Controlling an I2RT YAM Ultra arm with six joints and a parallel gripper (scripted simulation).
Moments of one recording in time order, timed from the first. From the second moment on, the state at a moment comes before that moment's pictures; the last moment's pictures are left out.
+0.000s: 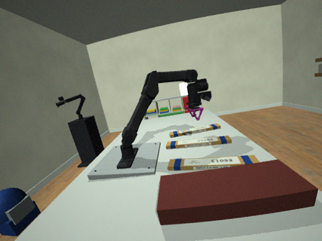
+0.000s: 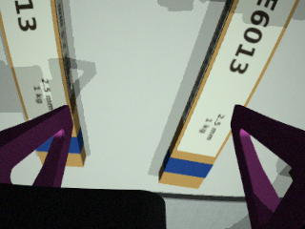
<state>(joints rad) 0.39 2.19 2.17 -1.49 0.01 0.29</state>
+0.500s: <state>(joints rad) 0.55 2.39 2.45 -1.54 0.02 0.46</state>
